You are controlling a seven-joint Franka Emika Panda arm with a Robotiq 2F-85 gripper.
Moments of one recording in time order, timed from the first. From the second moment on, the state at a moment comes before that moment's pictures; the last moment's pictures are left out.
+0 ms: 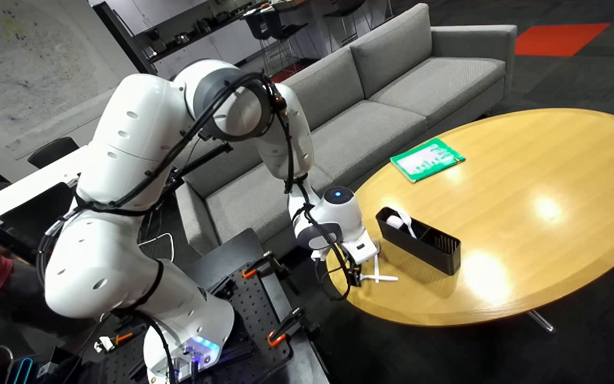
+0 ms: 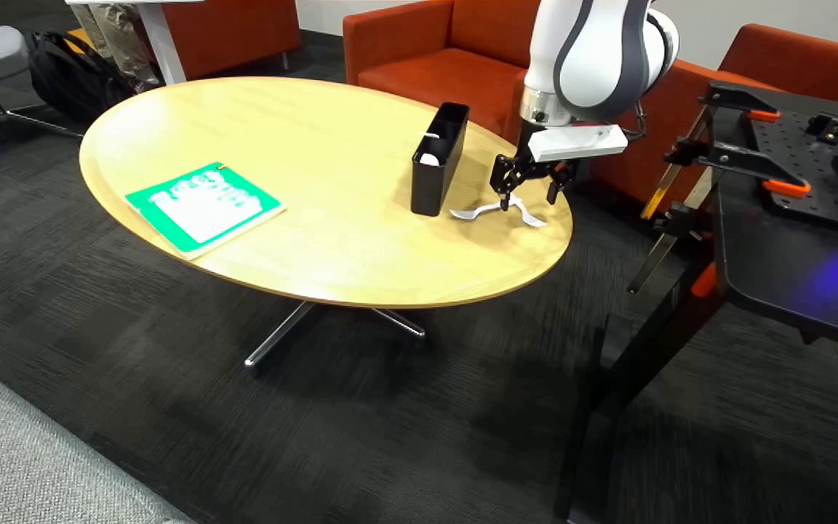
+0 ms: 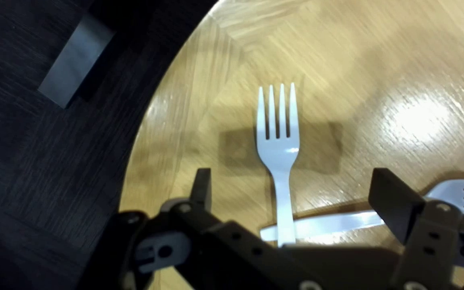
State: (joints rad) arm 0.01 0.95 0.04 -2.30 0.30 3.22 0.61
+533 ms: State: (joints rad) arm 0.02 1.00 0.03 -2.25 0.31 3.22 0.61
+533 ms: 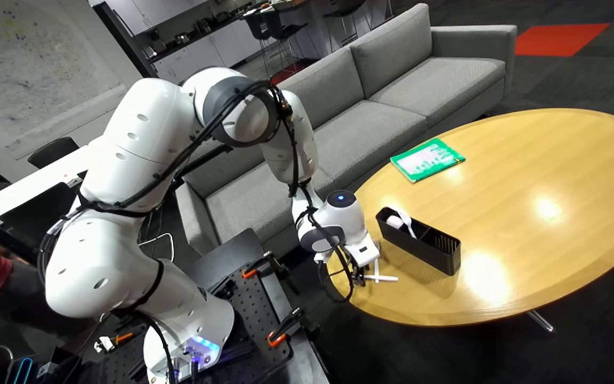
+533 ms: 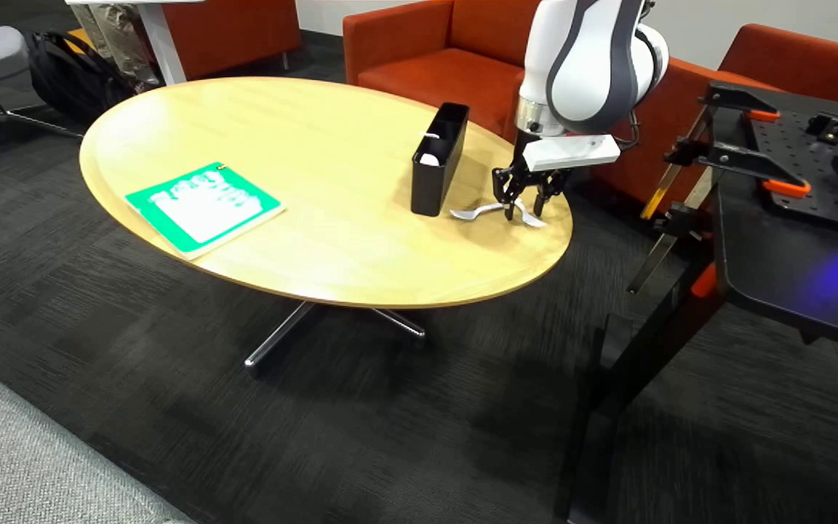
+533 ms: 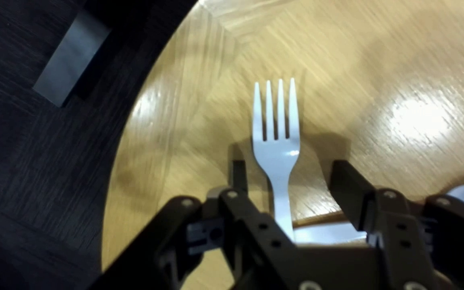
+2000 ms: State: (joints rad) arm -0.50 0.50 0.49 -2.57 0.43 3.12 0.49
